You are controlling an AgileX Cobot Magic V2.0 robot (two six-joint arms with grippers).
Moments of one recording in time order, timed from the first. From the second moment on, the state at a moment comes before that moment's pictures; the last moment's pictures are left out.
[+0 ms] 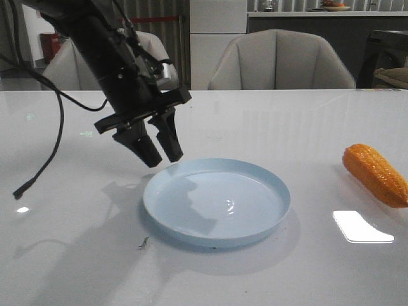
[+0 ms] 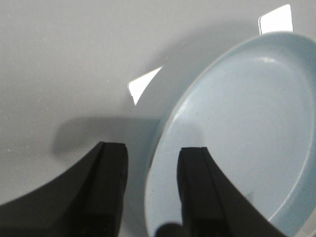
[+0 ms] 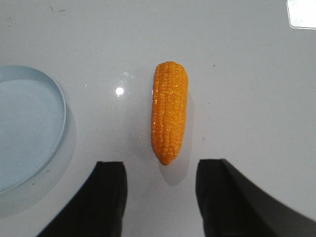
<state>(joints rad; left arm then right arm) -0.38 2.28 -1.93 -0.49 1.21 0.27 0.07 0.91 -0.61 0.09 0.44 -0.01</state>
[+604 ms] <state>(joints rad) -0.29 2.10 -2.31 -0.22 1.26 0.25 0.07 0.91 -0.61 0.09 0.47 -0.01</state>
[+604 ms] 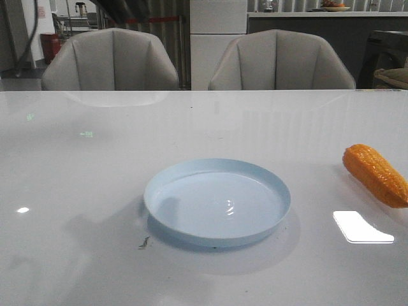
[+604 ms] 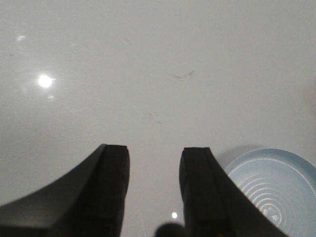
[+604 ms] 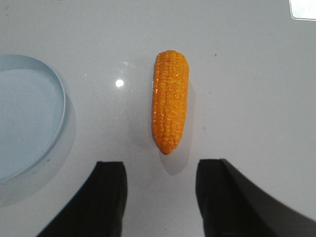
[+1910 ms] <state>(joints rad) 0.01 1.31 -0.95 -0.11 0.43 0.24 0.07 1.02 -0.61 0.09 0.46 -0.01</state>
